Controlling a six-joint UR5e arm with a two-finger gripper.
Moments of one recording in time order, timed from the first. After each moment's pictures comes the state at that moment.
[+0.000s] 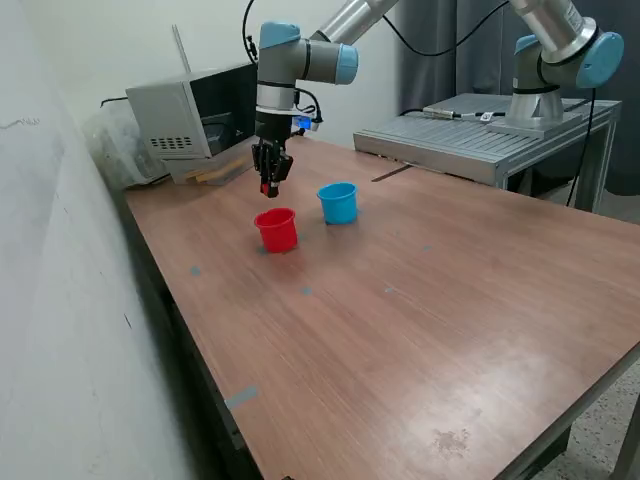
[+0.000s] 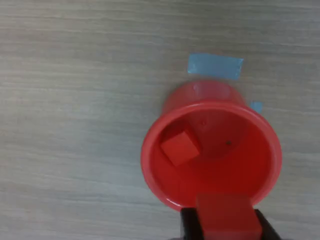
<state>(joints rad) -0.27 -0.82 1.32 -2.39 -1.55 2.81</state>
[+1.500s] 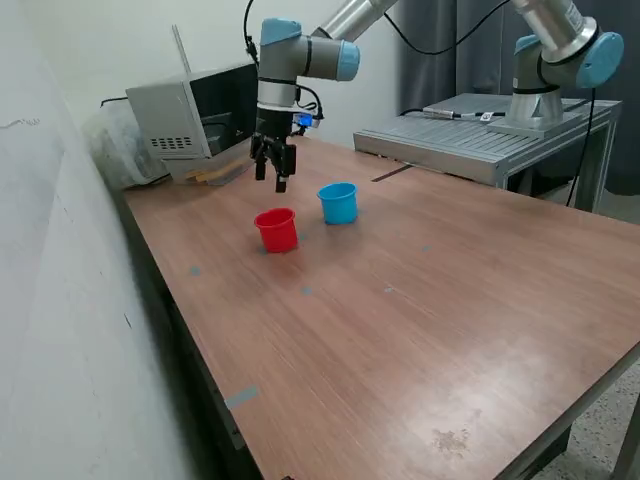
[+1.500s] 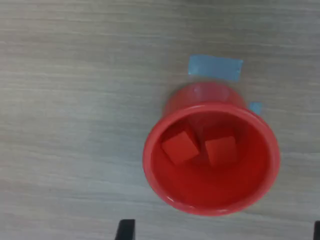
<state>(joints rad) -0.27 -0.85 1.34 -2.39 -1.55 2.81</state>
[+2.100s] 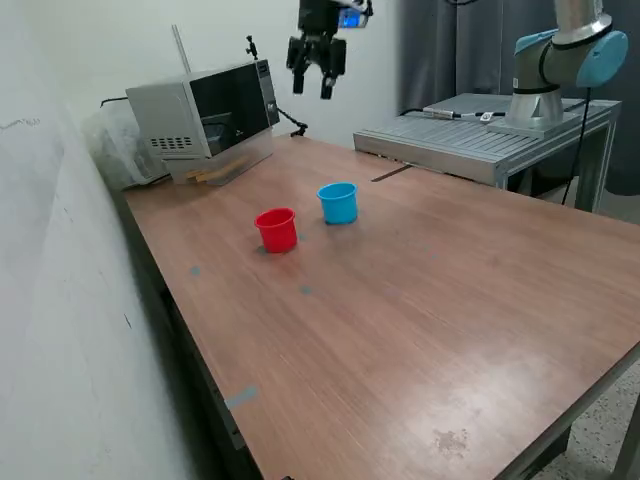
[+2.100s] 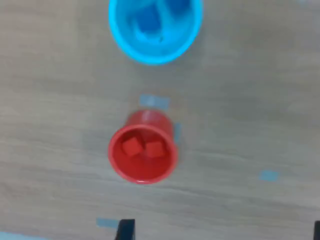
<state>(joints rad) -0.21 -1.27 1.51 -2.11 -1.57 2.82</state>
